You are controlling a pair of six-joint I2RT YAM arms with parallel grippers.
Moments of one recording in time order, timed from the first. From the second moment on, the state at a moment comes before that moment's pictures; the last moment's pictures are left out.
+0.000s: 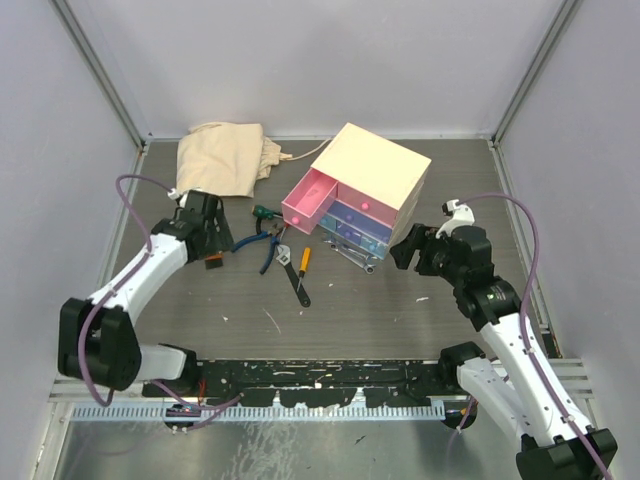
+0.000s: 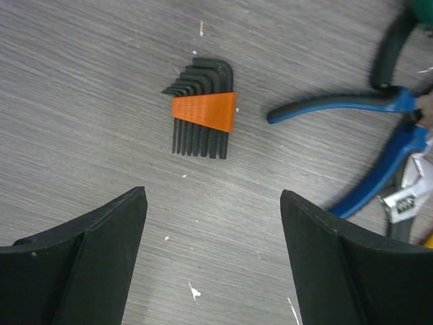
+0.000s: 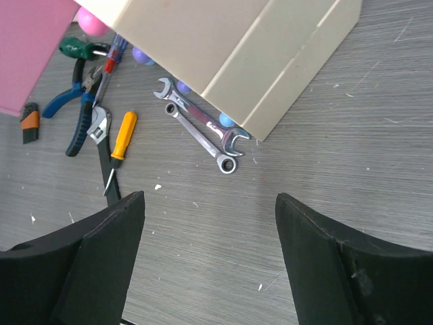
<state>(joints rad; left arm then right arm) -0.26 1.28 0.93 -0.64 -0.32 -0.54 0.26 0.69 0.67 -0.46 -0.10 0.43</state>
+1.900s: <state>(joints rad) -0.07 1.70 1.01 -0.51 -0.15 -0.45 0.26 0.62 0.60 -0.51 -0.21 0.50</state>
